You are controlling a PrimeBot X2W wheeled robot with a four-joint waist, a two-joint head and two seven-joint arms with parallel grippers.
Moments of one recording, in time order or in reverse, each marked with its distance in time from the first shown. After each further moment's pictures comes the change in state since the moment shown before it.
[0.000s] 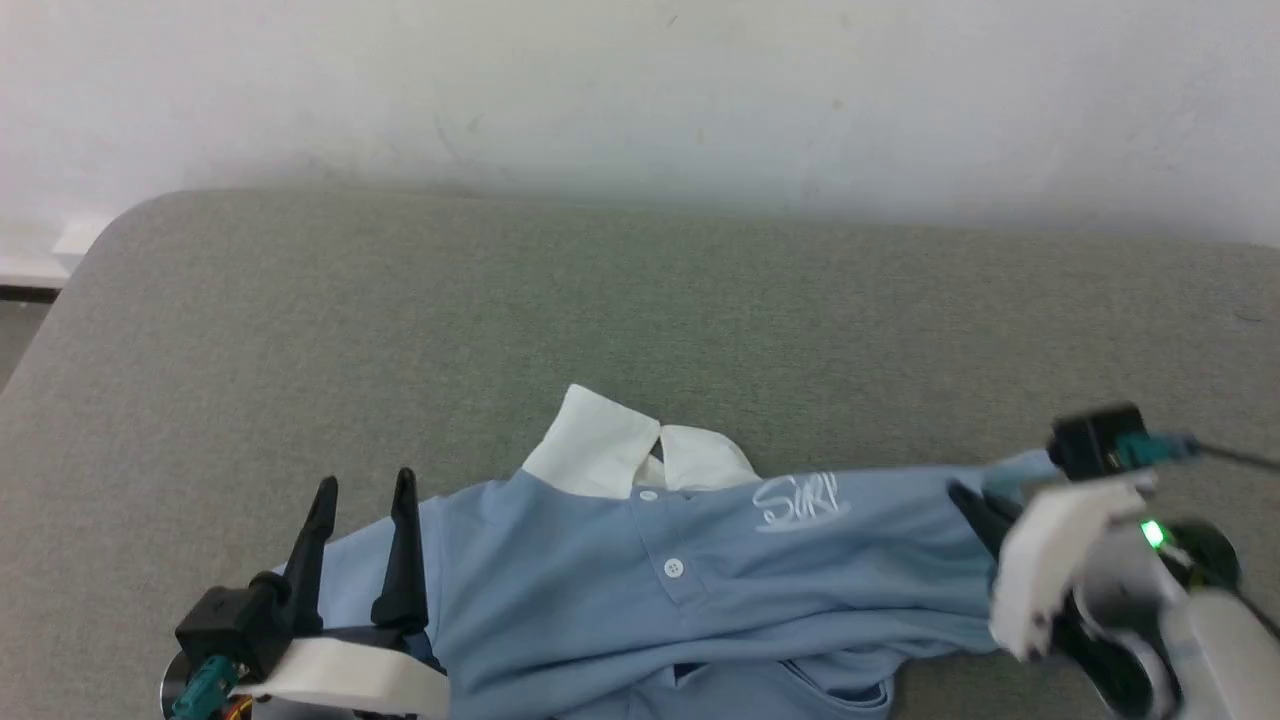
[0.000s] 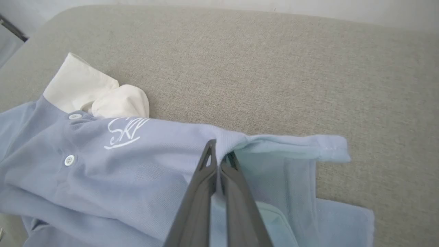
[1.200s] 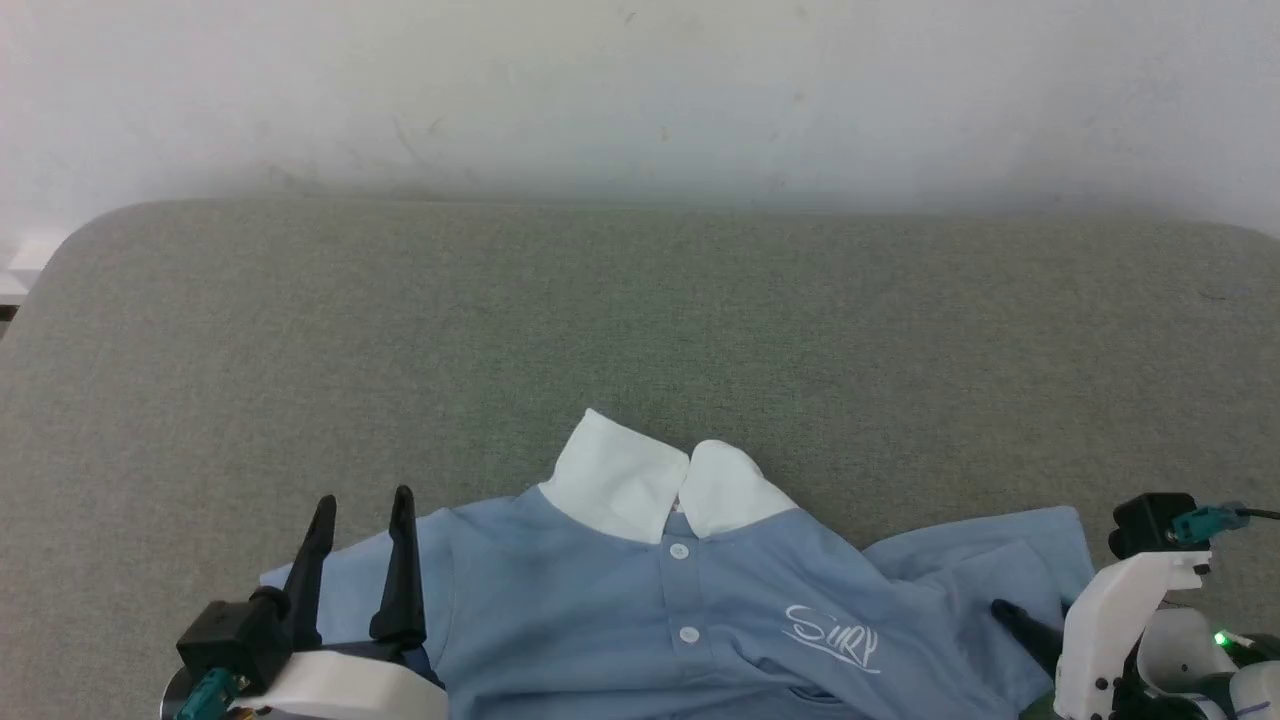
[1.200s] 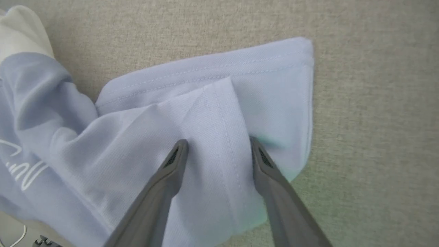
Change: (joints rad) left arm 0.024 -0.005 0.007 0.012 0.001 0.000 0.000; right arm 0.164 -0.018 -0.152 -0.004 0.042 0.000 0.191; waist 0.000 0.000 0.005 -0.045
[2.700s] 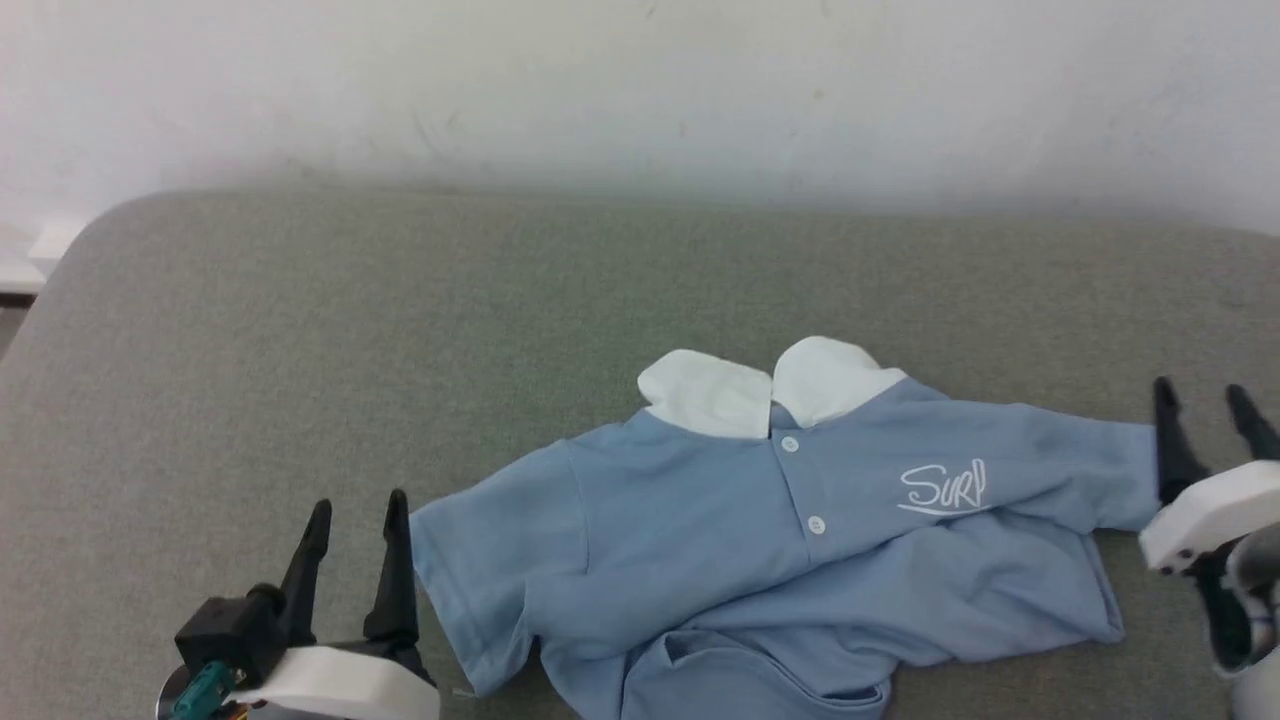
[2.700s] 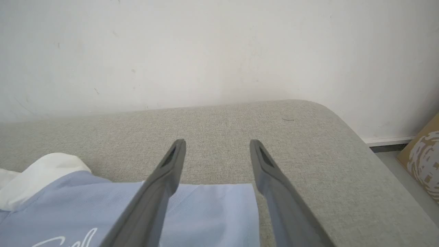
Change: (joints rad) left arm -0.021 -0.024 0.039 0.061 0.021 -0.044 0.004; right arm -0.290 -0.019 -0.158 0.423 -0.218 0.000 -0.825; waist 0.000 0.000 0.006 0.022
